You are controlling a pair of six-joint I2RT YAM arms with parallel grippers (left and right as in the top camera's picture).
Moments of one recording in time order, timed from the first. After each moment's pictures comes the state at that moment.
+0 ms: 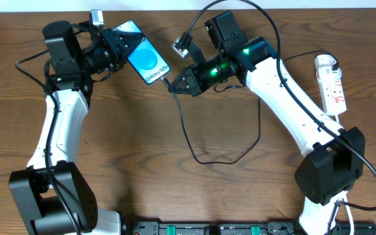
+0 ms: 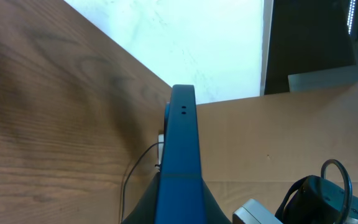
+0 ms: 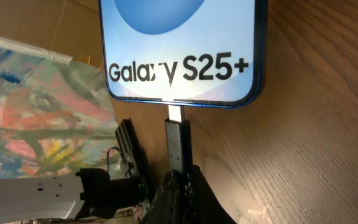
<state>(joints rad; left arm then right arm) 0.15 1.65 1.23 0.01 1.01 -0.95 0.53 1.97 1.84 -0.88 -0.90 0.10</state>
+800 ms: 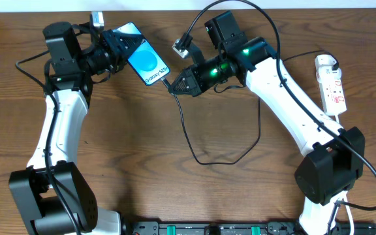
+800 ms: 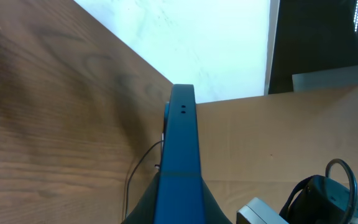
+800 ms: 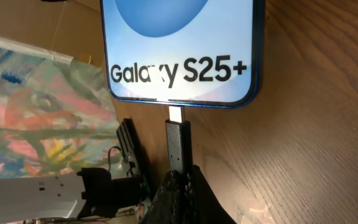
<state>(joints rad) 0.15 1.65 1.23 -0.03 1.01 -0.93 0.53 1.97 1.84 -0.88 -0.90 0.10</state>
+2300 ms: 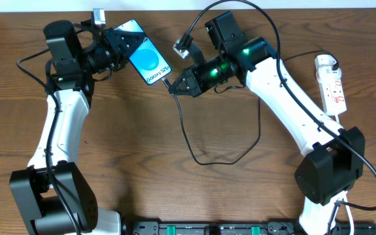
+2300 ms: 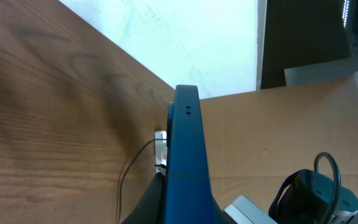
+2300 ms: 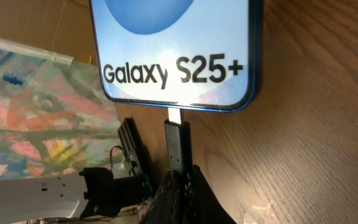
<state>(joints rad) 0.14 1.65 1.23 0.03 1.03 -0.96 0.53 1.97 1.84 -0.90 -0.90 0.11</state>
